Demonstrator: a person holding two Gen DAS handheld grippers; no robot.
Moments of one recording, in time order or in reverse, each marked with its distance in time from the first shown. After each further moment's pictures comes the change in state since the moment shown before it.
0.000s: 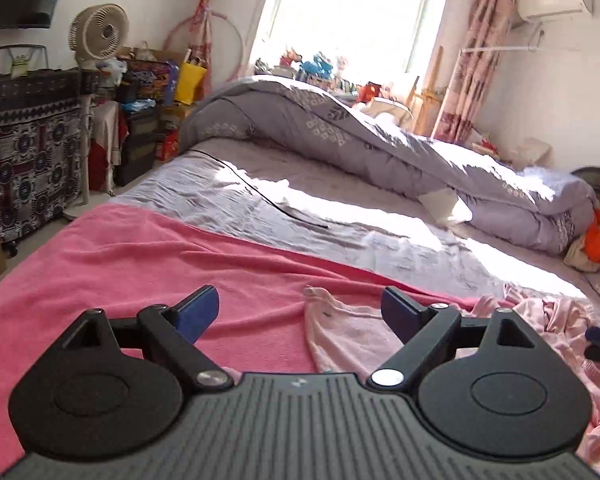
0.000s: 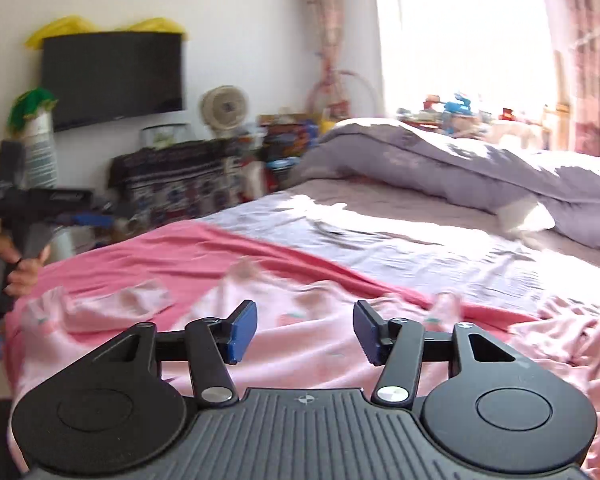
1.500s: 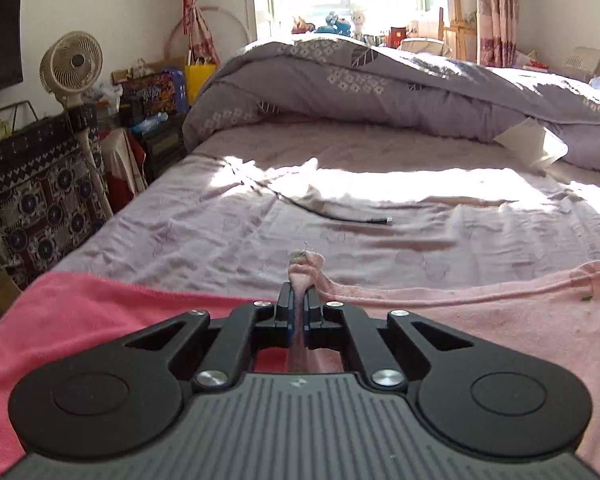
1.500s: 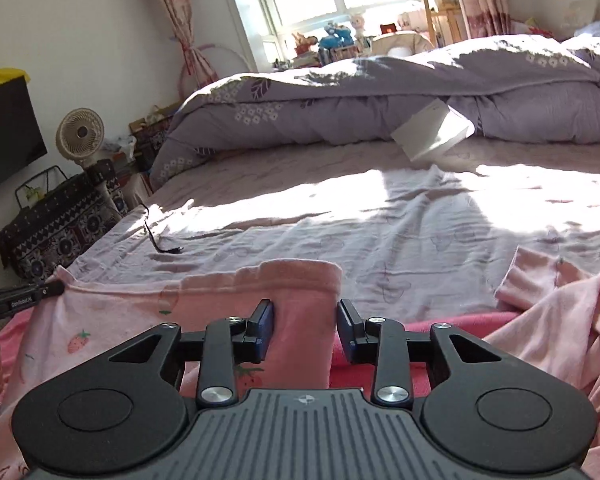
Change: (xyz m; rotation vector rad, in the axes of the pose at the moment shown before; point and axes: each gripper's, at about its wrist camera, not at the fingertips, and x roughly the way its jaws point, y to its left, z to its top) left arm 0.205 -0.015 0.025 0.159 0.080 0.251; right arm 0.179 -0.129 0.006 0.314 0.128 -0.105
